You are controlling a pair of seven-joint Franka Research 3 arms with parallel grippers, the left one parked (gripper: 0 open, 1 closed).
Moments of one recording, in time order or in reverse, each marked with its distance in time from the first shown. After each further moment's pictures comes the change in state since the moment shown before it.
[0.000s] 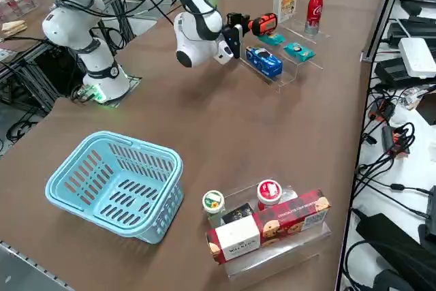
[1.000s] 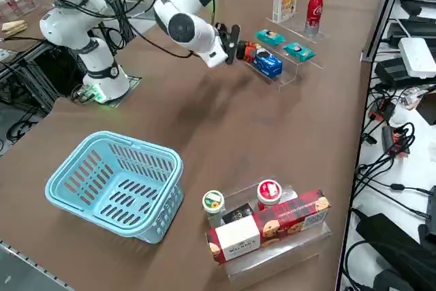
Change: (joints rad) arm -0.165 -0.221 -0.152 0.109 -1.142 0.063 0.685
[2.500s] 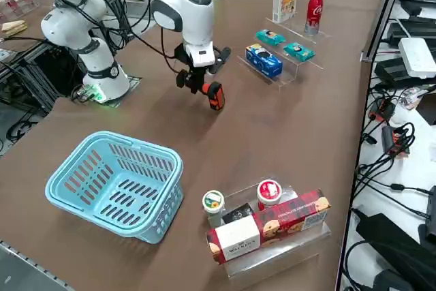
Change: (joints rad) arm 0.097 -0.037 -0.033 -0.102 -0.784 0.201 0.644
